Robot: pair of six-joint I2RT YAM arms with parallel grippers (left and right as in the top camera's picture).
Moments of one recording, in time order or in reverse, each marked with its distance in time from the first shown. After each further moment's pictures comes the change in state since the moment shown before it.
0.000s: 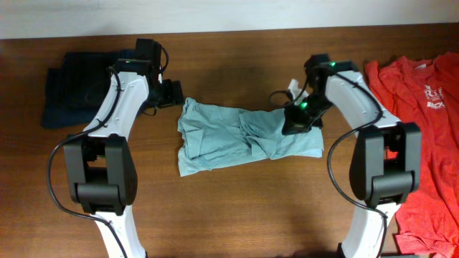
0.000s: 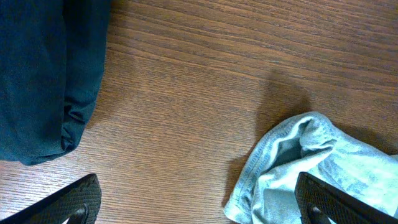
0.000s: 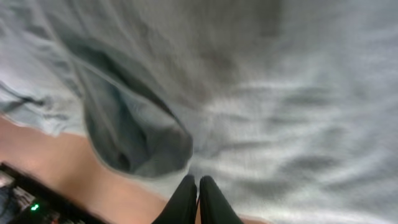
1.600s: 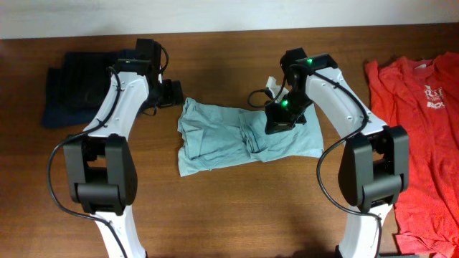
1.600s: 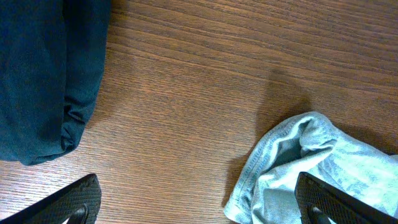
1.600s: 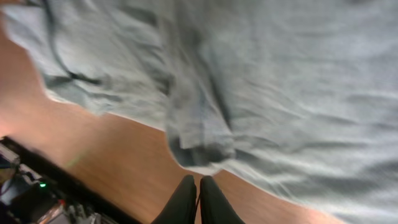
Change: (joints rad) left arm 0.000 0.000 0.000 0.000 0.000 0.000; right arm 0.121 -0.004 0.131 -0.107 0.001 -0.005
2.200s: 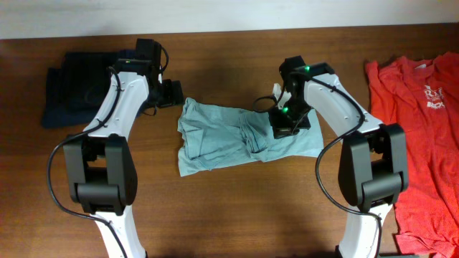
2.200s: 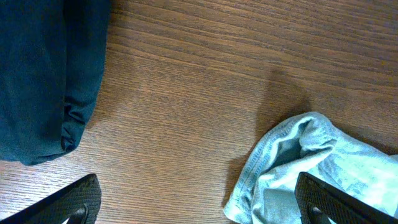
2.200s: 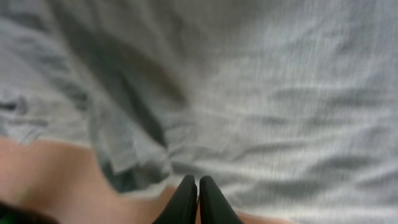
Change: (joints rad) left arm 0.000 0.000 0.000 0.000 0.000 0.000; right arm 0.000 0.000 -0.104 0.107 0.150 0.088
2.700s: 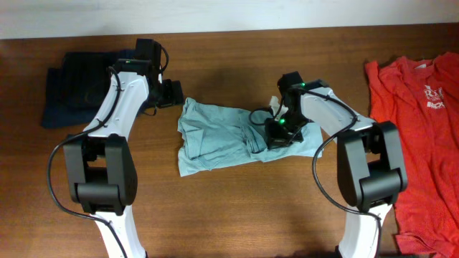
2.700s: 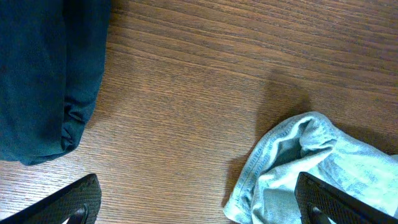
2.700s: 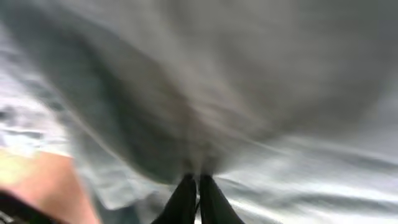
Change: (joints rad) left arm 0.000 0.000 0.000 0.000 0.000 0.000; right arm 0.014 0.000 -0.172 0.181 -0.137 0.056
